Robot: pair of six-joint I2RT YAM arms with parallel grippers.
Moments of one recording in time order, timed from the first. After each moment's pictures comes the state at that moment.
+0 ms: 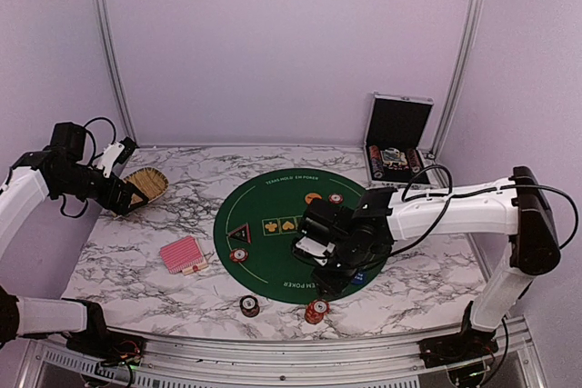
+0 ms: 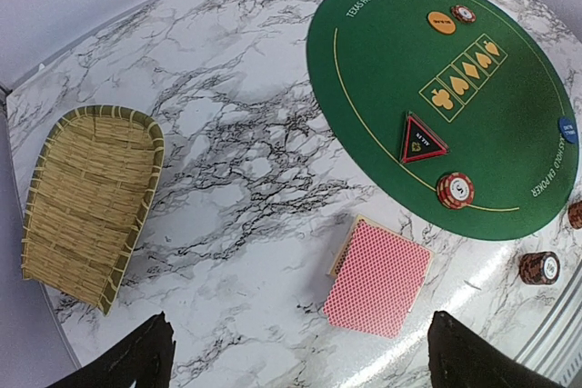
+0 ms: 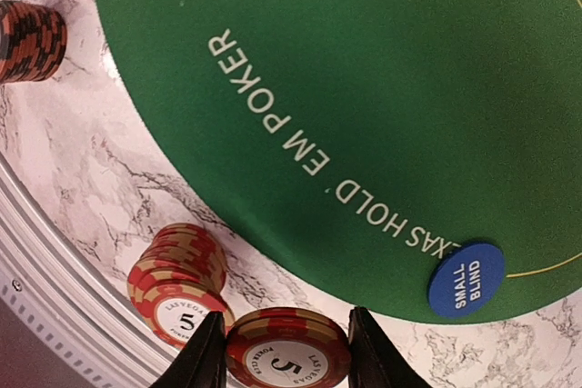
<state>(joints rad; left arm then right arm) 0.04 1.09 1.02 -0.86 0.45 0.43 1.11 1.70 1.22 -0.89 -0.01 0.25</state>
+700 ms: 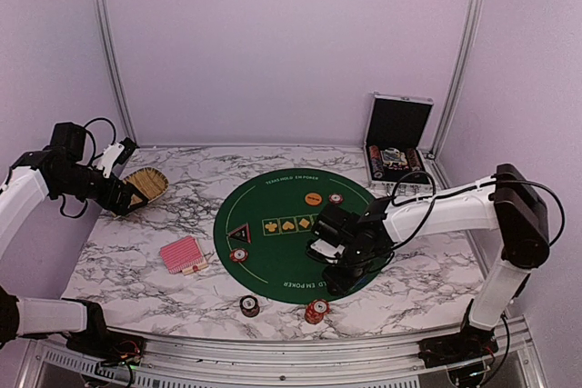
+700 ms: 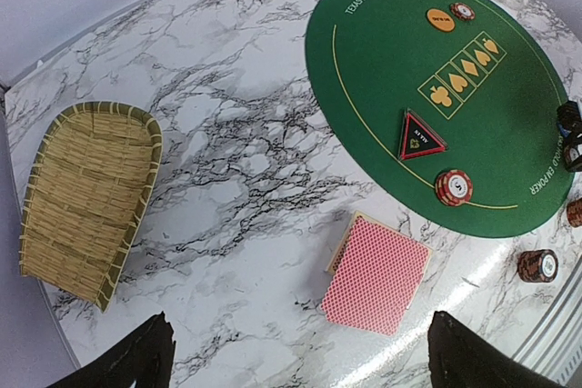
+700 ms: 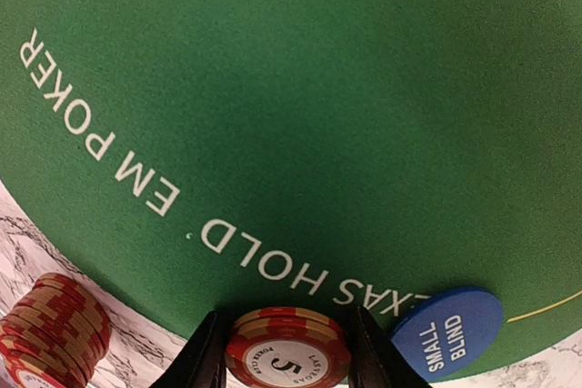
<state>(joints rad) 0.04 1.09 1.02 -0.87 0.45 0.43 0.98 1.74 1.07 -0.73 -0.01 0.23</state>
